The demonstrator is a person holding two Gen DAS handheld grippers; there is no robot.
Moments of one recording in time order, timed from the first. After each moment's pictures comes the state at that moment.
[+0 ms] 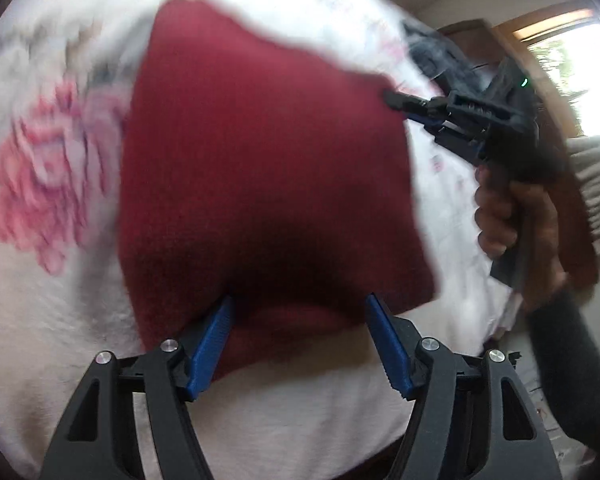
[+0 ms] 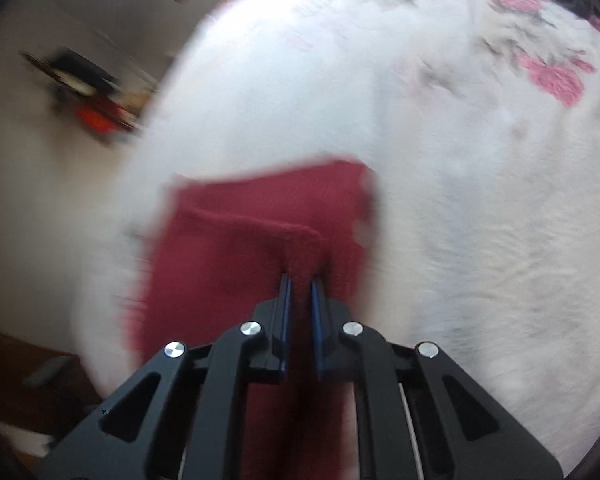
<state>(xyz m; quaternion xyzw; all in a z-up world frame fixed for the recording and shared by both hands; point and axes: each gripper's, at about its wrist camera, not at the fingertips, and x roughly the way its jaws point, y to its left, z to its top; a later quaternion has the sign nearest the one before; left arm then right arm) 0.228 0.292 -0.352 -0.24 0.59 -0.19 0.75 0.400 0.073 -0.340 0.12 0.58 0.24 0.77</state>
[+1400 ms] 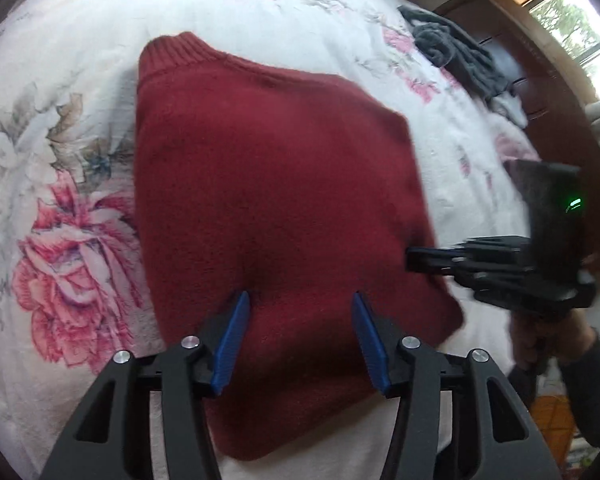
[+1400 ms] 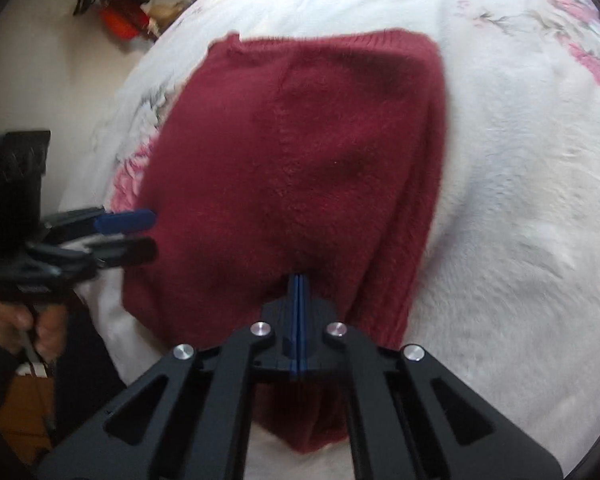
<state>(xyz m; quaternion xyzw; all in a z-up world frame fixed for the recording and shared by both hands) 0.261 0.282 -0.312 -0.13 0.57 -0.17 0.79 0.304 0.073 -0.325 0.00 0.61 0.31 0.73</state>
